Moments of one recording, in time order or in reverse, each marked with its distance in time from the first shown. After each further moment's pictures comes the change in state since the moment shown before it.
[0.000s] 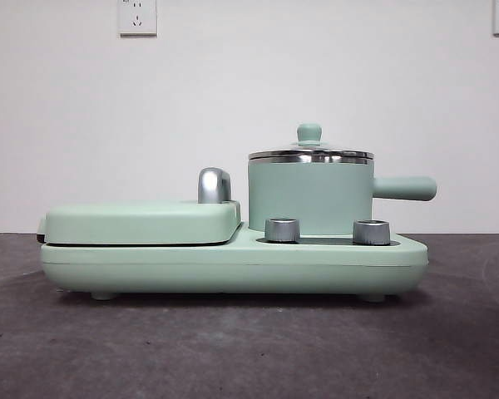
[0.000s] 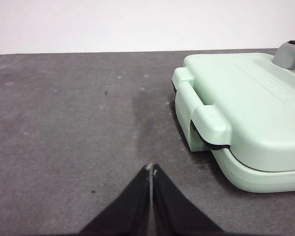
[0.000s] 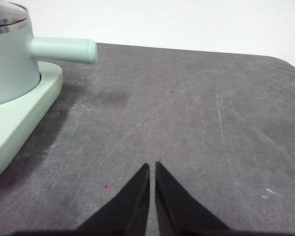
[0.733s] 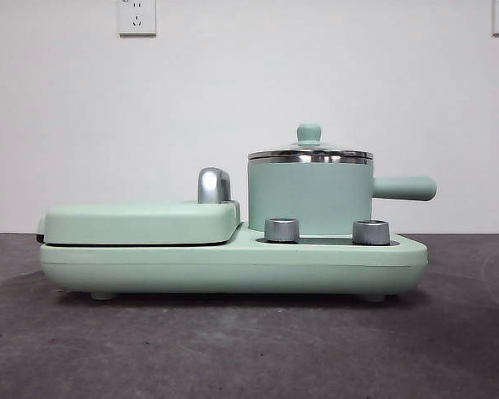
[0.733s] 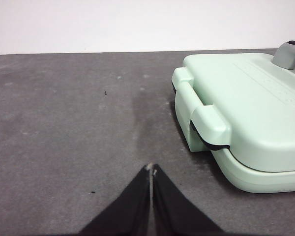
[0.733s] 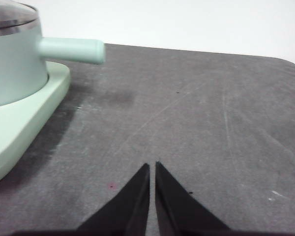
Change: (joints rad) left arm 0.000 0.000 0.000 0.000 0.000 0.000; right arm 0.012 0.000 0.000 0.002 0.000 0.000
